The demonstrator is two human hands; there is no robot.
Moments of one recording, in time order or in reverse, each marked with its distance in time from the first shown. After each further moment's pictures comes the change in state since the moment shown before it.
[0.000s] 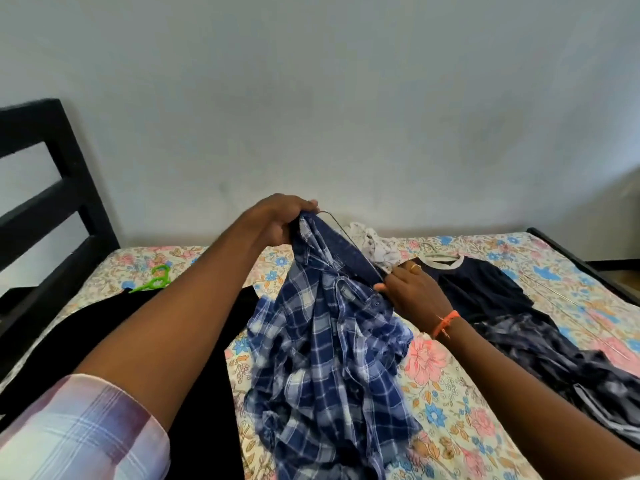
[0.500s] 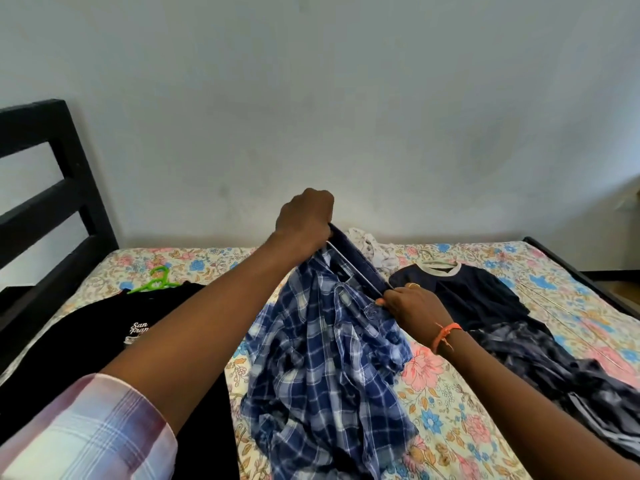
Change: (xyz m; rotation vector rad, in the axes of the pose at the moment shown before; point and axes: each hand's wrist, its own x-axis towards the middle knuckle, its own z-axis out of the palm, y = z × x) left_hand -0.028 0.001 0.037 1.232 0.410 0.604; right_hand -0.008 -0.010 -0.019 0.072 -0.321 0.088
